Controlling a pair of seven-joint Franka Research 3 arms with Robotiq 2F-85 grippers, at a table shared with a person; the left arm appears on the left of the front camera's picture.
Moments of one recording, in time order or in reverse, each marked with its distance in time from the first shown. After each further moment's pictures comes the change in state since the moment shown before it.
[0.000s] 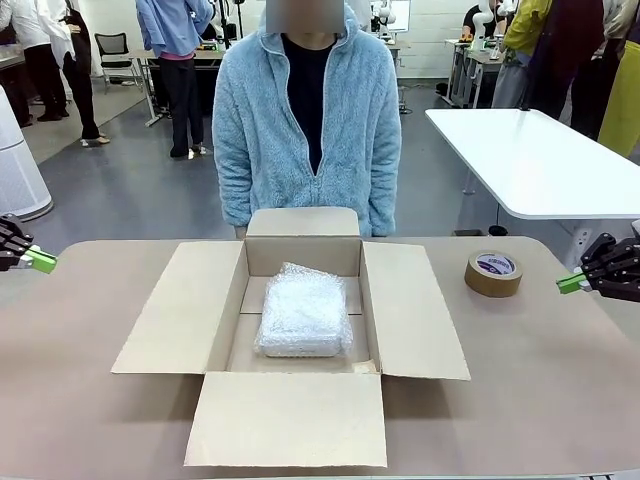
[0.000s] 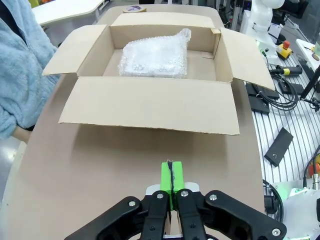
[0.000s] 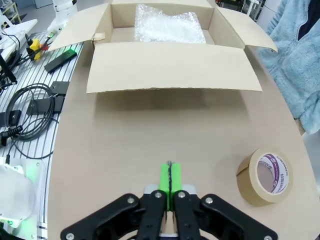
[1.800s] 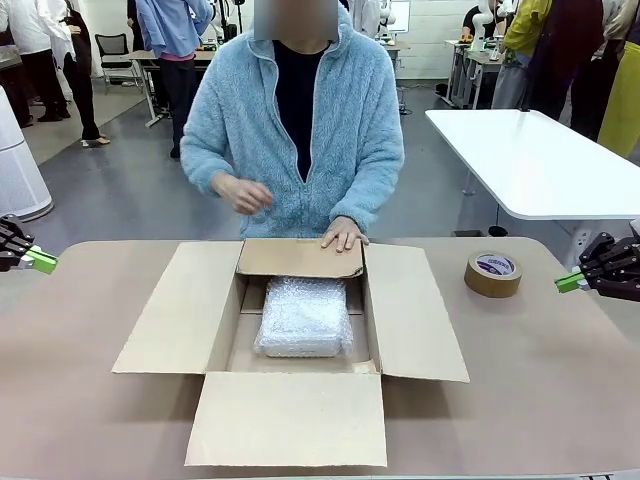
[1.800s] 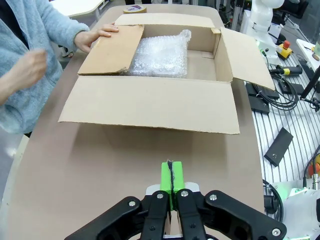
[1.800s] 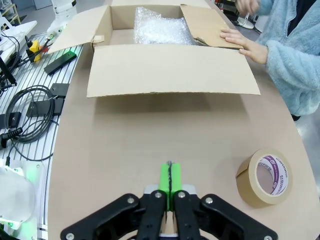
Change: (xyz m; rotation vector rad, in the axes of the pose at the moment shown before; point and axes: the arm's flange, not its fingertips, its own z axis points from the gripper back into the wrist) left arm 0.000 0.000 0.000 0.001 0.002 0.001; right arm 0.002 0.000 -0.001 -0.002 -0.006 -0.003
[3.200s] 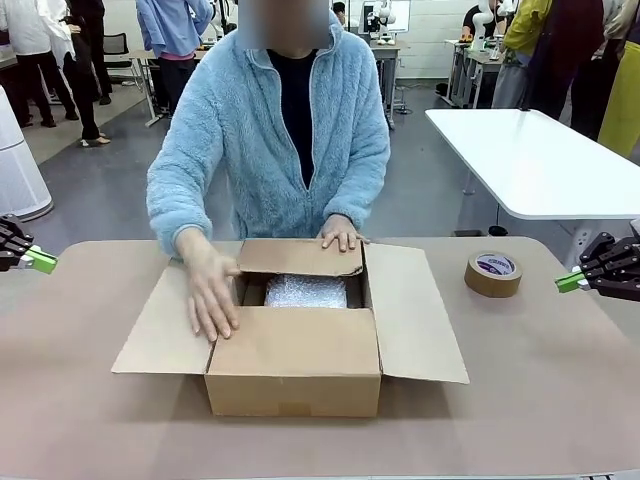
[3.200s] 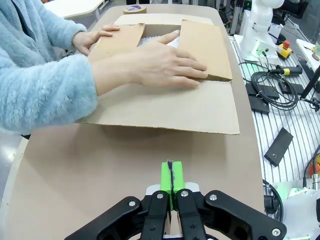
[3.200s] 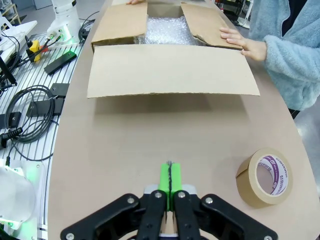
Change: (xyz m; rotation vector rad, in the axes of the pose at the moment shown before) left arm 0.000 0.000 0.000 0.000 0.000 0.000; right arm 0.000 0.000 0.000 0.000 0.000 0.000
